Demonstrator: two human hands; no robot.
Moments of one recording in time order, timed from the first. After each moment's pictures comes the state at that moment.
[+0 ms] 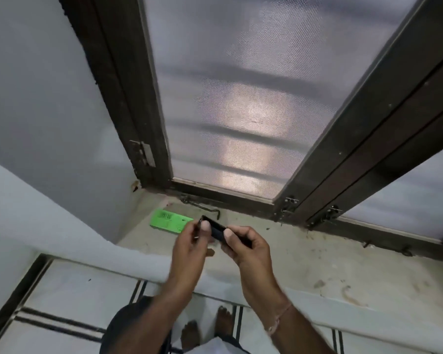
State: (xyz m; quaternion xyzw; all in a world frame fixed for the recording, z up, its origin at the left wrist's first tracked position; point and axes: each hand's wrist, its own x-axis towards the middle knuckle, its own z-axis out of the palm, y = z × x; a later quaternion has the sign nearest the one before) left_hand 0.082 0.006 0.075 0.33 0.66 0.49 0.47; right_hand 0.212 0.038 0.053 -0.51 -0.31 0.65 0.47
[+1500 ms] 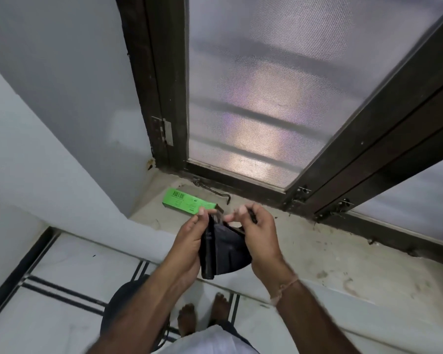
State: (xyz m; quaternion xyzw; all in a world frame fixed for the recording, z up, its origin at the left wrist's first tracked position) left_hand 0.071 -0.007 0.072 0.13 0.48 0.57 0.65; right_hand 0.198 0.043 0.084 -0.55 -0.47 0.57 0.38
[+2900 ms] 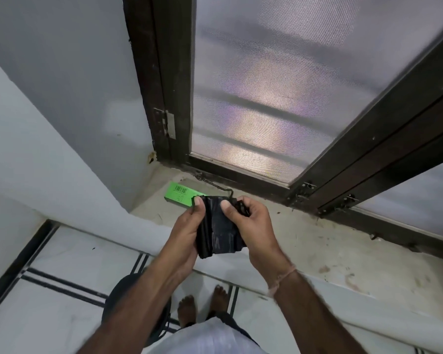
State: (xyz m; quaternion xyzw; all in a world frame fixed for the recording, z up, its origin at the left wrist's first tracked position) left_hand 0.053 -0.007 0.071 0.18 0.50 0.55 0.64; right_hand 0.184 0.047 0.085 -0.52 -0.47 0.63 0.35
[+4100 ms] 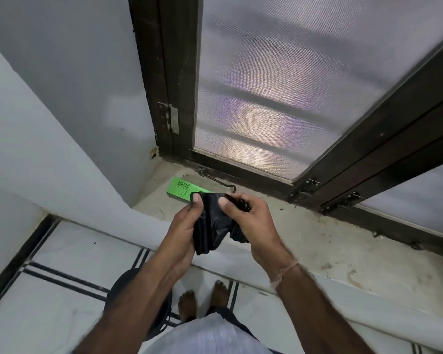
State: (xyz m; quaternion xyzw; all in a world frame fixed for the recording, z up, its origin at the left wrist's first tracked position) left_hand 0.045 -0.012 0.068 0.17 0.52 0.54 0.63; right_hand 0.181 0.048 0.088 -0.53 -0.49 0.62 0.30
